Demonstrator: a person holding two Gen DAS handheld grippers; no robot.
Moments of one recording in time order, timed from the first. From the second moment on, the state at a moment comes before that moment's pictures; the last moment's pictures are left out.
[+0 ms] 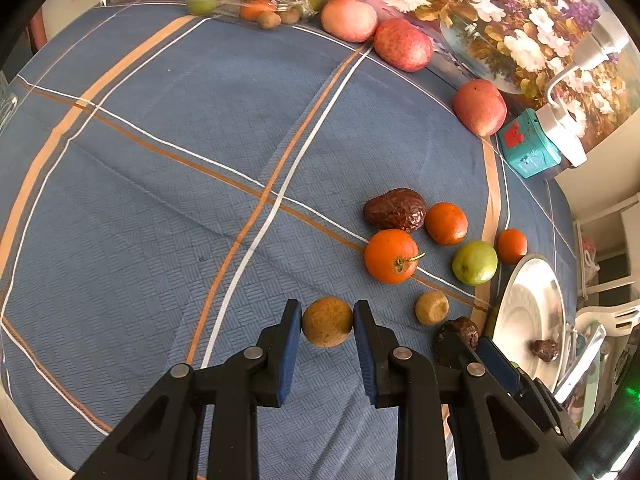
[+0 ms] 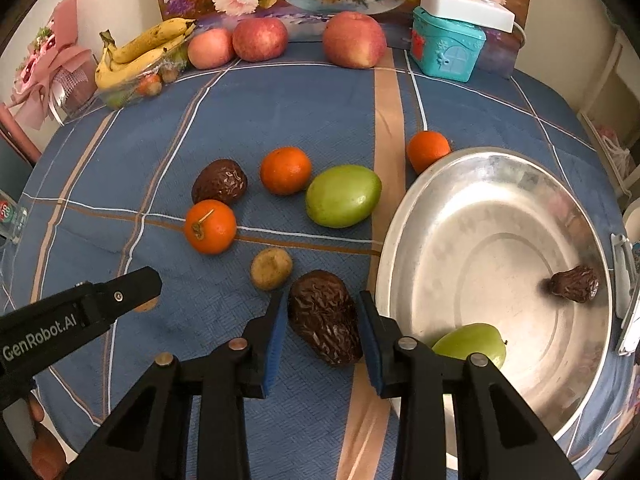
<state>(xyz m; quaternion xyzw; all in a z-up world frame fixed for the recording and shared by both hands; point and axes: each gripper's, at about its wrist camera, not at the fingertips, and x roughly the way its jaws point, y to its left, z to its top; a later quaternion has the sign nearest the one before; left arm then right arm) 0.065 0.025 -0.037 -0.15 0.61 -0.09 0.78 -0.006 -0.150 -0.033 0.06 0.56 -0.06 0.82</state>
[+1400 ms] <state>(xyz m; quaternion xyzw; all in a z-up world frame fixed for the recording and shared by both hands) 0.051 -0.075 0.012 -0.08 0.55 -0.20 0.80 -0.060 -0.272 0.024 0.21 0.46 -0.19 0.84</state>
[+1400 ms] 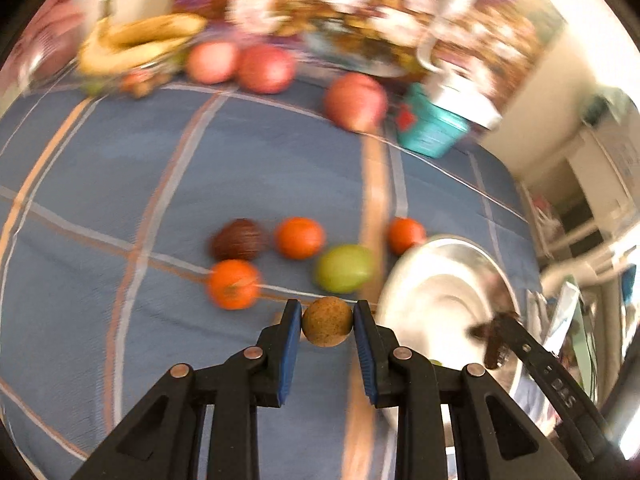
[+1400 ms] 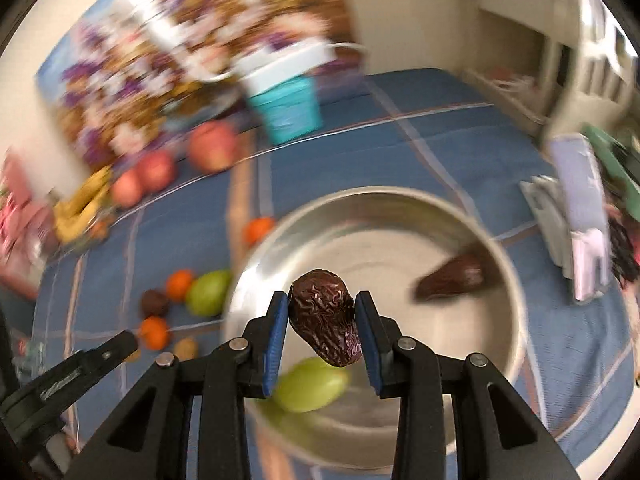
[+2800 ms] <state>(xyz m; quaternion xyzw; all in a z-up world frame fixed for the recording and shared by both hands) 0.036 -0.182 -0.012 -0.01 0.58 -0.27 0.77 -0.071 -0.317 0.001 0.26 0.48 -0.23 0.81</state>
